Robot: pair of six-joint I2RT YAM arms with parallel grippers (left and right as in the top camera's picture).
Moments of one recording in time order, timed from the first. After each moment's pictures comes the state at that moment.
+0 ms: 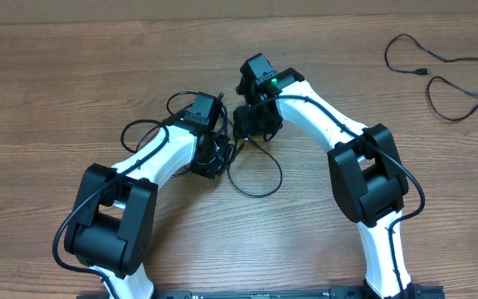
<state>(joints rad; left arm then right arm) -0.37 1.88 1.14 -0.63 0.23 -1.56 0.51 2.26 1.79 -0.89 -0.27 0.25</state>
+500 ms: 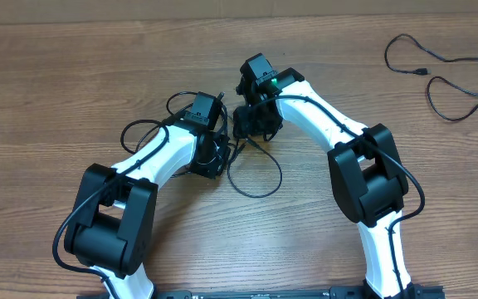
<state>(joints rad) -0.37 1.88 1.14 -0.63 0.23 -1.58 0.51 2.26 1.79 -0.89 -0.27 0.25</state>
